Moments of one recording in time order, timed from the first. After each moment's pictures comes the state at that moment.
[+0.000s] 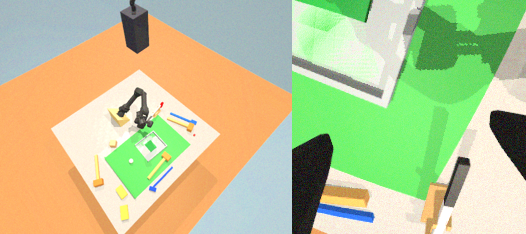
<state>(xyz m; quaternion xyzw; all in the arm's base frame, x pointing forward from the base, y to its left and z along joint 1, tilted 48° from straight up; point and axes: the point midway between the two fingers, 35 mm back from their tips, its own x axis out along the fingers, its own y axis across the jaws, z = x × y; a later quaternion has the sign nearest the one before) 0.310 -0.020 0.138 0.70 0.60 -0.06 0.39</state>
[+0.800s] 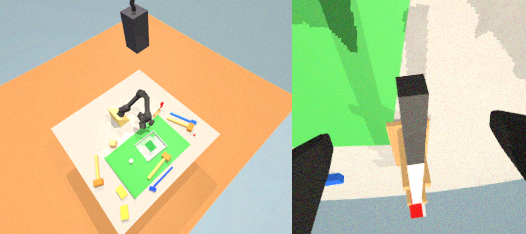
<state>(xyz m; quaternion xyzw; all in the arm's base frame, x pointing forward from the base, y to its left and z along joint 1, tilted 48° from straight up) 0.251 0.098 0.146 0.68 0.72 -0.02 0.14</state>
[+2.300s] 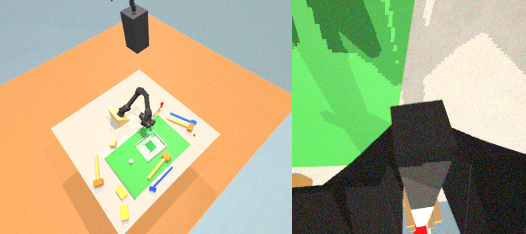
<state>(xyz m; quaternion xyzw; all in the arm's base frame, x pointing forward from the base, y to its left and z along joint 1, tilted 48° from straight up) 0.250 0.140 0.138 0.69 0.72 -0.02 0.14</state>
